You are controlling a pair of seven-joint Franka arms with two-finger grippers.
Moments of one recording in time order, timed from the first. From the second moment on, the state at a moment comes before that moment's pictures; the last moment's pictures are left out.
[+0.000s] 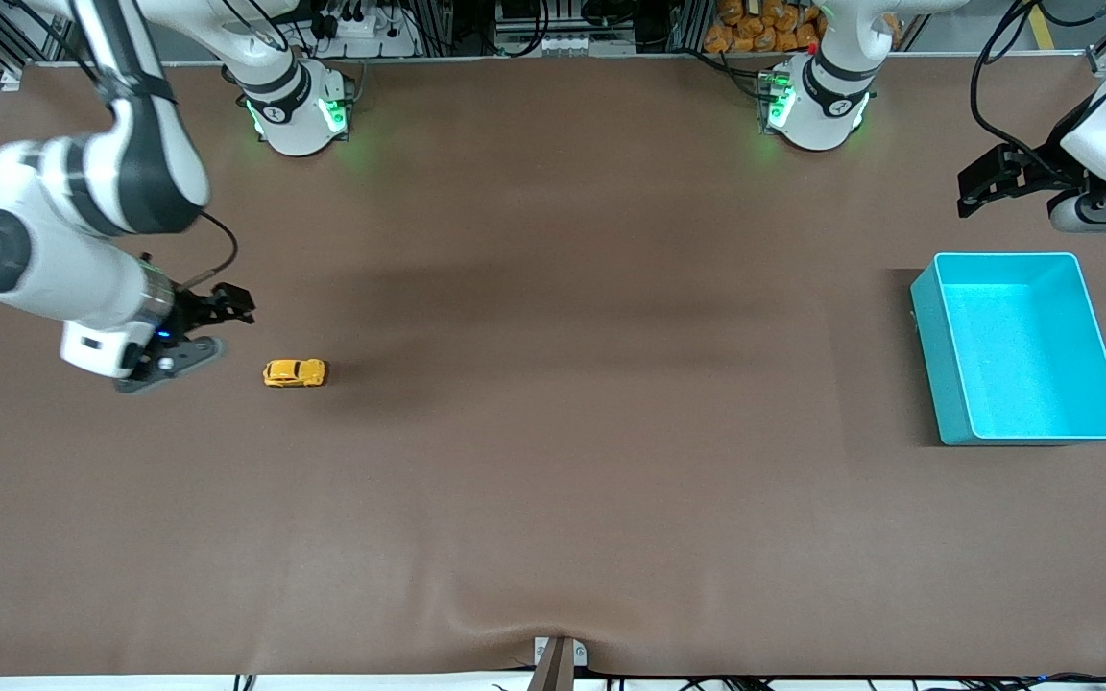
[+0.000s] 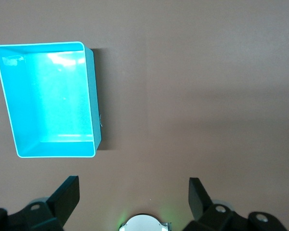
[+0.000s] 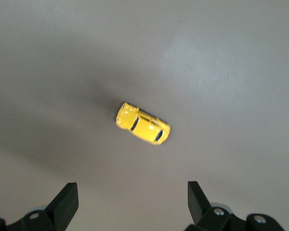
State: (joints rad) left arm -0.03 -0.08 -0.07 -1.61 0.02 1.46 -0.06; right arm 0.14 0.16 -0.03 -1.98 -0.01 2.02 -0.49
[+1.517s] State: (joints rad) left arm -0.03 -0.04 -0.07 -1.61 0.02 1.46 -0.06; right arm 0.14 0.38 -0.03 -2.20 -0.04 2.54 -1.33
